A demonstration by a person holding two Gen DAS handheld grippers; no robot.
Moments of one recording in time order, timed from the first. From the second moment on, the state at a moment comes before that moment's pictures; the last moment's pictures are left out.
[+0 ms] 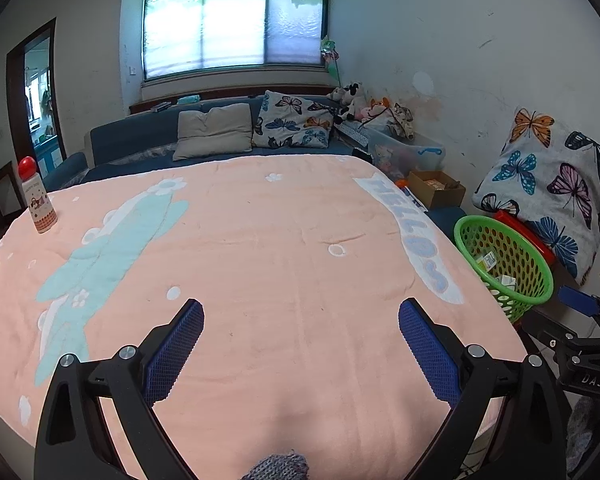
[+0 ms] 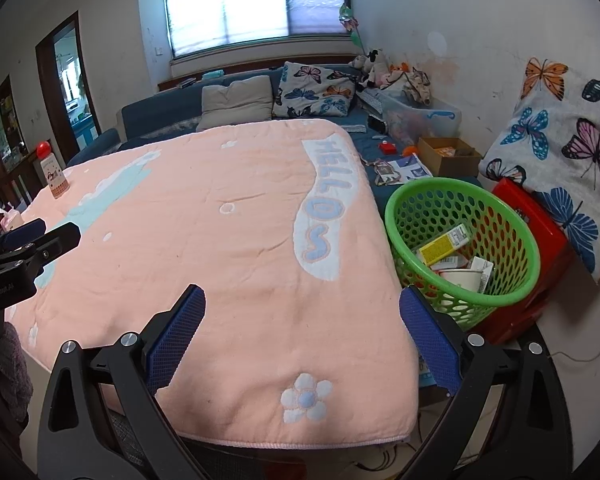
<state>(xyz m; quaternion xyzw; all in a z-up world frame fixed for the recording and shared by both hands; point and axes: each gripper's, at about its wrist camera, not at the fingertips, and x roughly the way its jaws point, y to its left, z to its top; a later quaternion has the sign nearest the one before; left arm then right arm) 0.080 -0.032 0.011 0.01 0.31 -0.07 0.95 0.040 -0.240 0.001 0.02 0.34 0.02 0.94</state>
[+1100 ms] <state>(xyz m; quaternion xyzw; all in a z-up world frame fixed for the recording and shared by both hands) 0.084 -0.032 0.010 0.01 0.31 -0.07 0.95 0.043 -0.242 -0.002 0.02 0.34 0.02 0.94</state>
